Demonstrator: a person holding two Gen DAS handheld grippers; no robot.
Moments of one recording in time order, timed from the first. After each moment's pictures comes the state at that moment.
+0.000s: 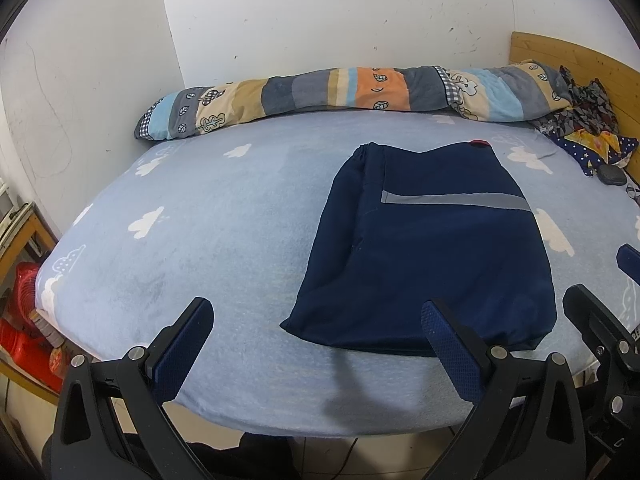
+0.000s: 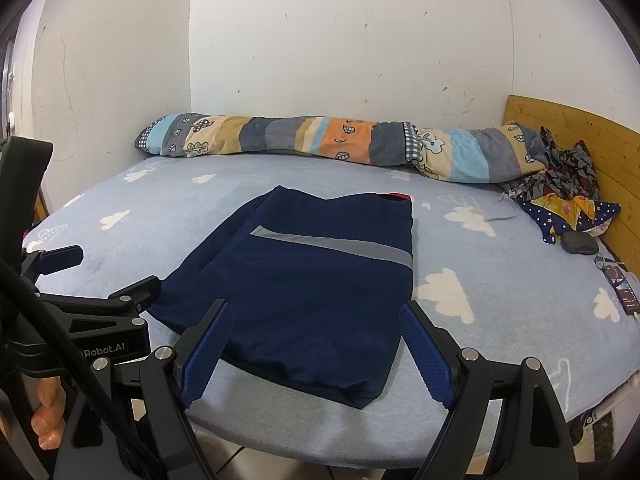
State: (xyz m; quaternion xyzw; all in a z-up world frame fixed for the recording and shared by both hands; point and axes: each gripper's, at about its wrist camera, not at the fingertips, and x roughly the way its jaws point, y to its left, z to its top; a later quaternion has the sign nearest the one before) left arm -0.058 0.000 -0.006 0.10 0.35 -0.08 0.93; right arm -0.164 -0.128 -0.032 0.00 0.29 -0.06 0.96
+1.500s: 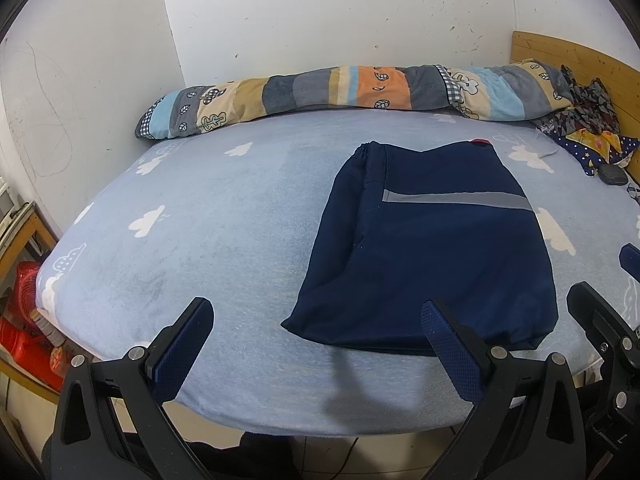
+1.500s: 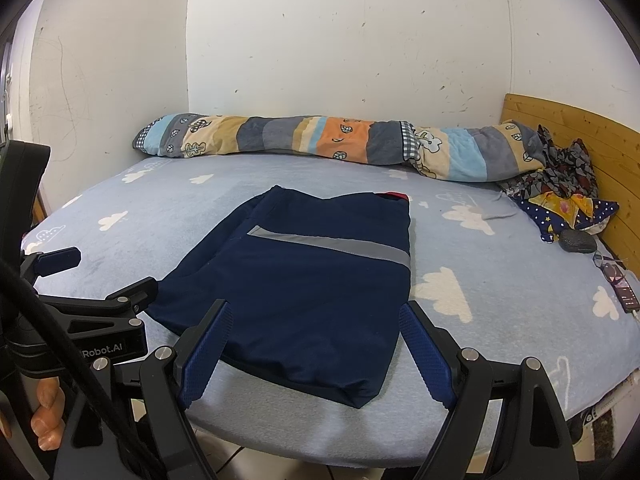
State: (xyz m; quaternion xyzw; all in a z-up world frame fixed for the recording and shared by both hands) left arm -0.059 -0.004 -0.011 0.10 0.35 -0.07 0.93; right arm -0.166 -0.128 -0.034 0.00 0.29 -0.06 0.96
